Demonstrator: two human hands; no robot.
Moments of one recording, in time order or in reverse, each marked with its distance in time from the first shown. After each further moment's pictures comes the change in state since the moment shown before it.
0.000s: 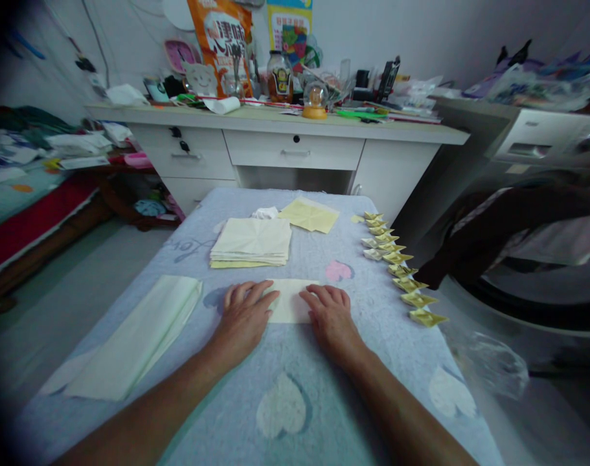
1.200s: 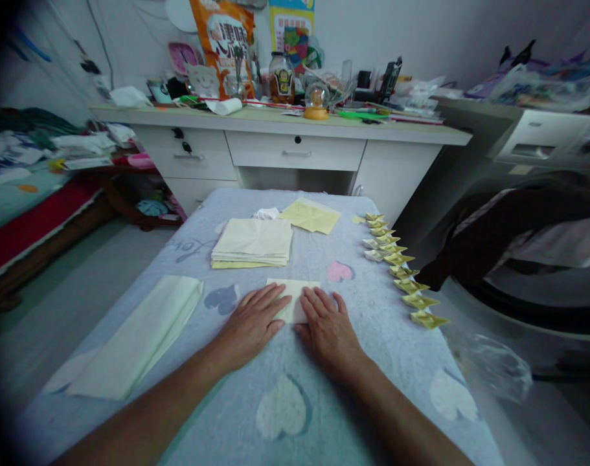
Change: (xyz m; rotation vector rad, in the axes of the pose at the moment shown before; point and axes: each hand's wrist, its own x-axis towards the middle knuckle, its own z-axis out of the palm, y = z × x) left_hand 0.002 -0.002 0.005 -0.125 -0.158 0.161; right_hand -0.004 -0.016 -0.002 -0.090 -0.144 0.008
